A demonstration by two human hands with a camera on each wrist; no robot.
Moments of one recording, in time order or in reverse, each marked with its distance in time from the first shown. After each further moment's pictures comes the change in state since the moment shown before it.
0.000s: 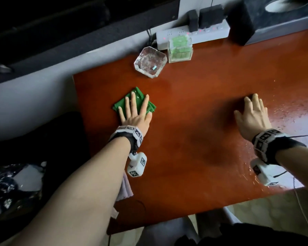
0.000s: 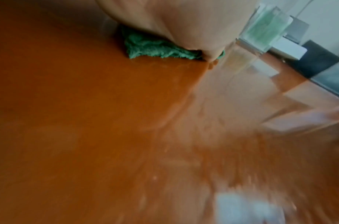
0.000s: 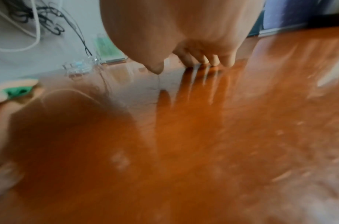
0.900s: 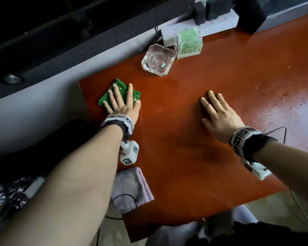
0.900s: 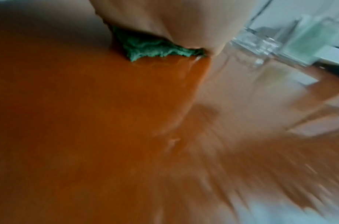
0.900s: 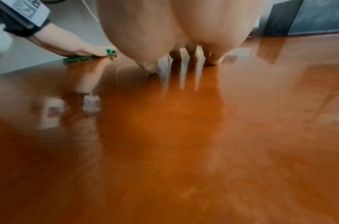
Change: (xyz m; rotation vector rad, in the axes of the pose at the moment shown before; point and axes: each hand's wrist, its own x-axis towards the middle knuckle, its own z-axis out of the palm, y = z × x) left_hand 0.050 -0.071 -0.027 0.029 0.050 -0.092; right_hand -0.027 -0.101 0.052 -0.159 -0.093 -0.364
